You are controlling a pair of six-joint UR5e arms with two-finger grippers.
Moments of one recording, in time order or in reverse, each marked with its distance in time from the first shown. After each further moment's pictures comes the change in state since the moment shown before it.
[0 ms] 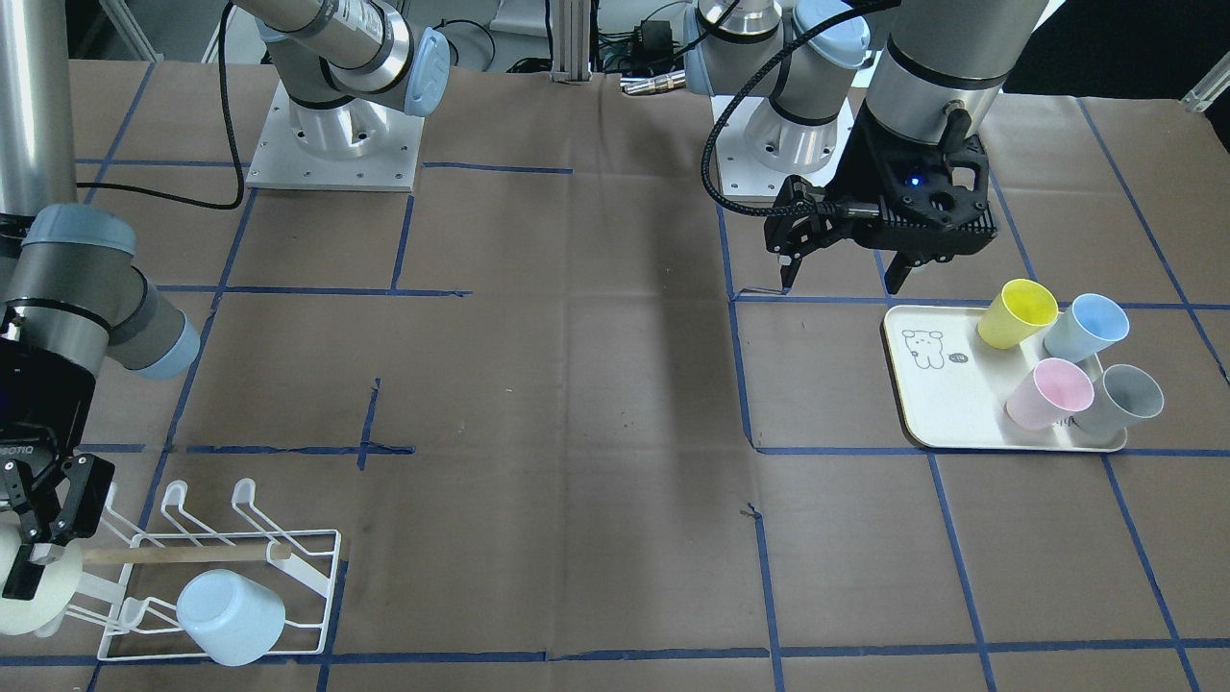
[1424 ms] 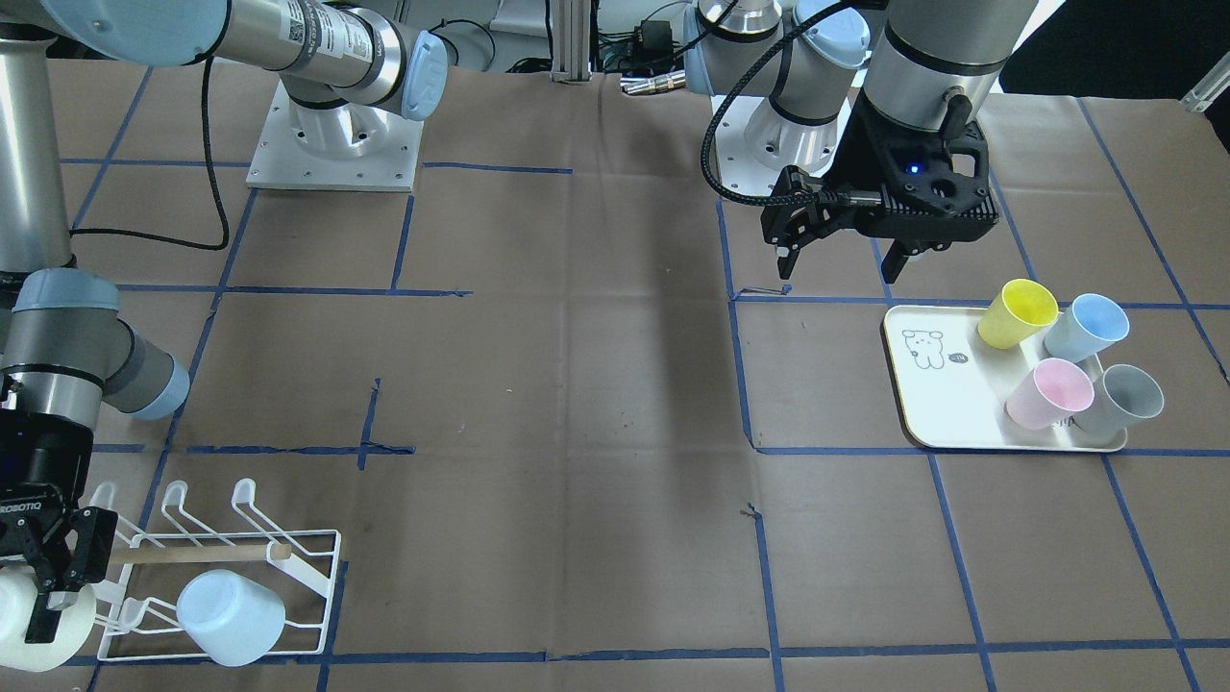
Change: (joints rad) left arm -0.003 0.017 0.006 -0.017 -0.004 -0.037; right arm -0.039 0.133 -0.062 -0.017 0.080 0.004
